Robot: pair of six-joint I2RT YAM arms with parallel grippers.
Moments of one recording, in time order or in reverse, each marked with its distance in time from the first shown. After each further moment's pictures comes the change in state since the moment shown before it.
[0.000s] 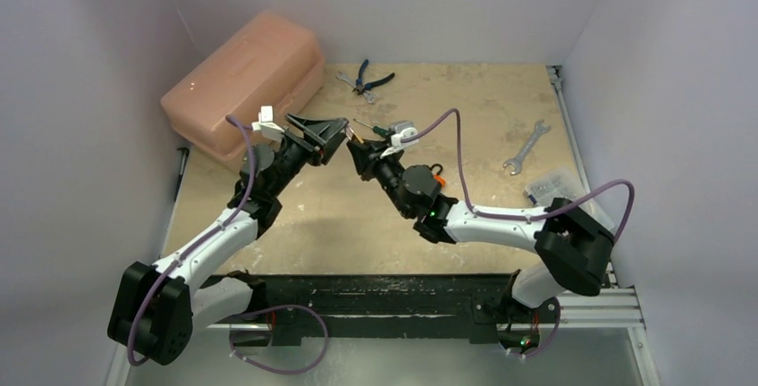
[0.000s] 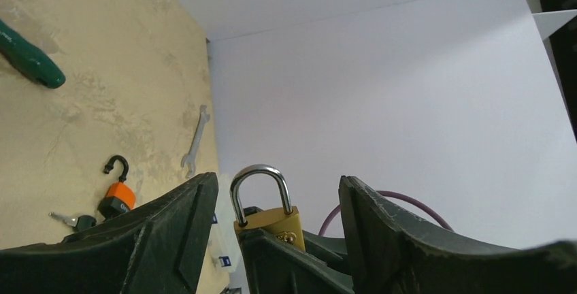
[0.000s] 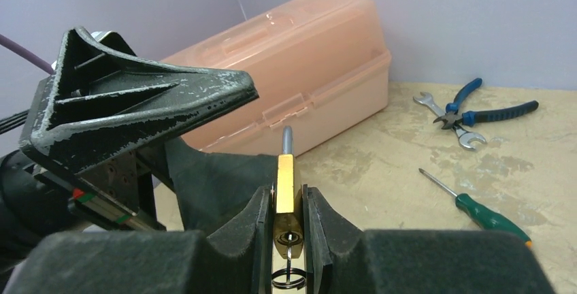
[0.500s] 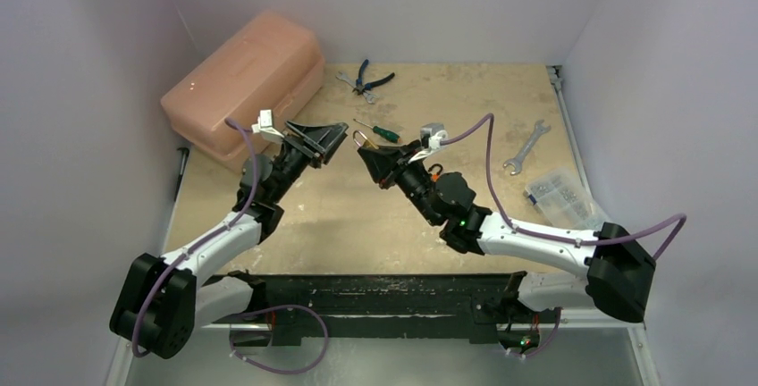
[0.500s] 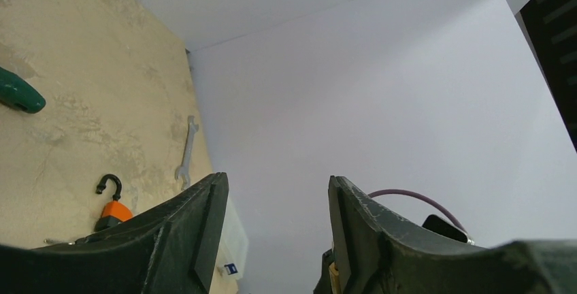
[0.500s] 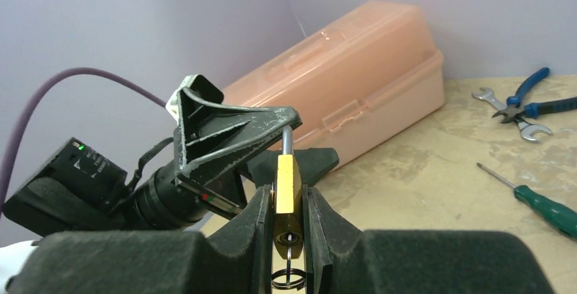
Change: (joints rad) left arm -0.003 0.038 -0.089 0.257 0.011 0.043; right arm 0.000 -0.280 -0.124 -0.097 -0.098 0.184
